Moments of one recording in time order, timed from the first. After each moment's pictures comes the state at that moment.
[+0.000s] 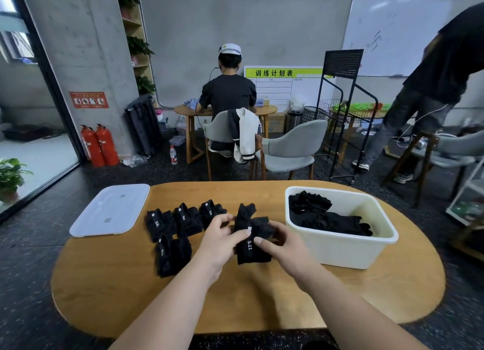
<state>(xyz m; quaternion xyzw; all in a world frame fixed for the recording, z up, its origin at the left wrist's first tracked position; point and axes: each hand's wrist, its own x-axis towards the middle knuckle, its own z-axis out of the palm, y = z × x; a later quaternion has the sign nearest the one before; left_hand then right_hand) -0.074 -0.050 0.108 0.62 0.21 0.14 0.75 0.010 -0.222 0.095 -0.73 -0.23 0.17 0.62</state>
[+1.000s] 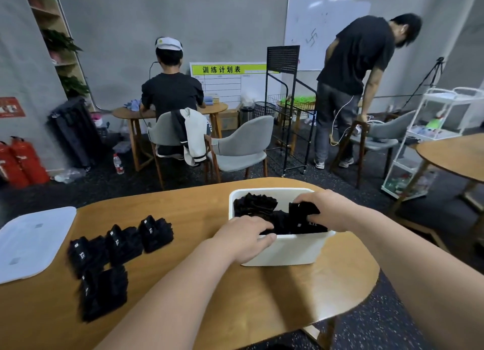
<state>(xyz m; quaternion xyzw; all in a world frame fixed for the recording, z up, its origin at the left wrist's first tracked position) 0.061 -0.155 0.137 0.99 -0.12 -0.03 0.12 0.164 -0.399 0.193 -0.95 -0.30 0.06 0.05</state>
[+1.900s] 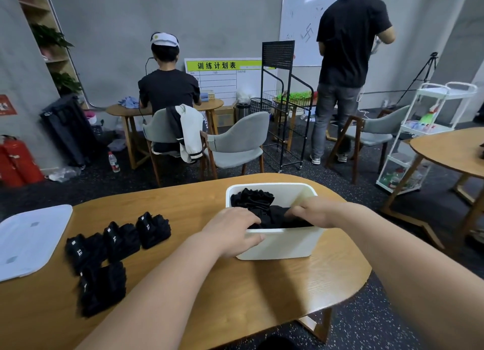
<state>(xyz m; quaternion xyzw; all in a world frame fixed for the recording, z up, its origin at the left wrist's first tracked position) 0.054 -0.138 0.139 0.99 -0.13 0.00 0.08 0.156 -0.379 0.184 -0.95 -0.22 0.21 0.09</state>
